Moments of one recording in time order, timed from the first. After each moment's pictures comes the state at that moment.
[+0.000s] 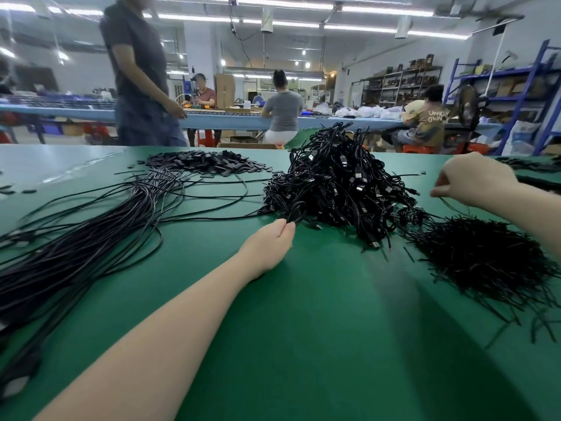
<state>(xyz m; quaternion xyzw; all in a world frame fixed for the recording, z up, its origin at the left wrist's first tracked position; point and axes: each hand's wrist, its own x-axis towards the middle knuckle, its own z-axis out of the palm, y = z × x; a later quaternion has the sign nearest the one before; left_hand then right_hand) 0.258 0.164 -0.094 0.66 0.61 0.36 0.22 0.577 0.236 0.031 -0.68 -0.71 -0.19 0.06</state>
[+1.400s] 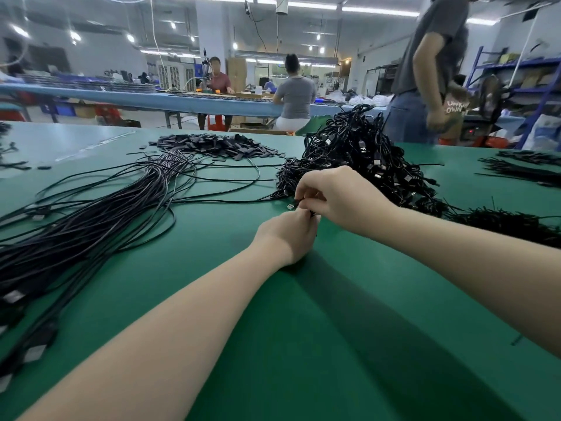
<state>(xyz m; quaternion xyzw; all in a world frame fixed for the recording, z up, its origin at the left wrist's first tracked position) 0.272 0.160 -0.089 0.72 0.66 0.21 -0.02 0.396 0.166 -0.016 -0.31 -0.92 -0.05 0.24</state>
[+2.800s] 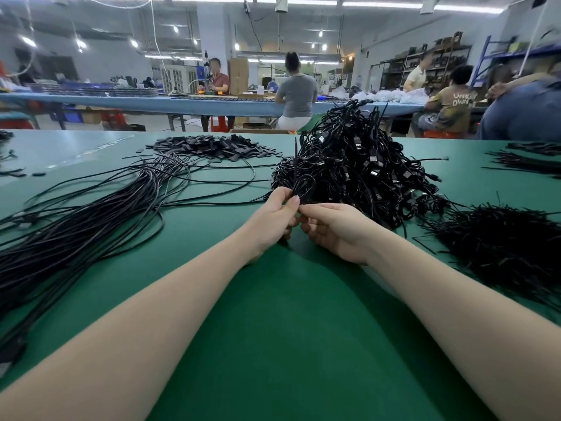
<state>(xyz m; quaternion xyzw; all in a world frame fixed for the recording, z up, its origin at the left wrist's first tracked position) 0.260 0.175 -0.091 0.61 0.47 0.52 0.37 0.405 0.190 -0.073 -0.34 -0.53 0.67 0.38</state>
